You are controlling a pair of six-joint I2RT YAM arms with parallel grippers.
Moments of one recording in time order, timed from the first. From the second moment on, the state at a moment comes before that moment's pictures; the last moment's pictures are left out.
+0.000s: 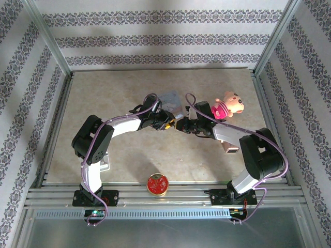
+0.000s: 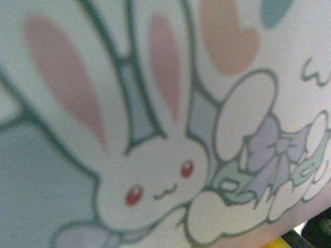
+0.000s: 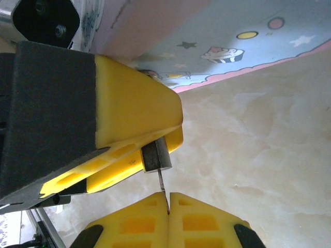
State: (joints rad) left arm -0.57 1.92 1.19 -0.06 0.42 -1.34; right arm 0.40 1.59 0.80 -0.01 -0.56 0.65
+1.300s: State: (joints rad) left arm -0.57 1.92 1.19 -0.06 0.44 -1.33; right arm 0.43 1.62 0.81 0.04 -0.51 0.62
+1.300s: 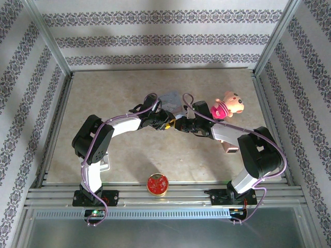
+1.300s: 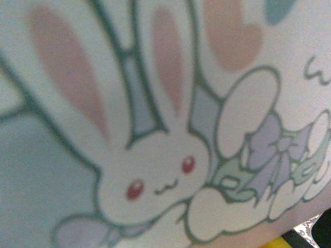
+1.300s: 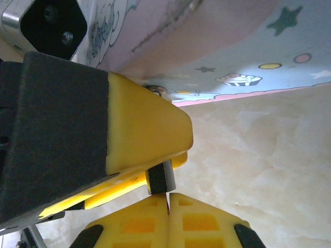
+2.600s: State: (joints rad) left arm -0.56 1.94 1.02 0.34 0.39 -1.29; right arm 0.44 1.74 0.79 0.30 -0.45 0.78
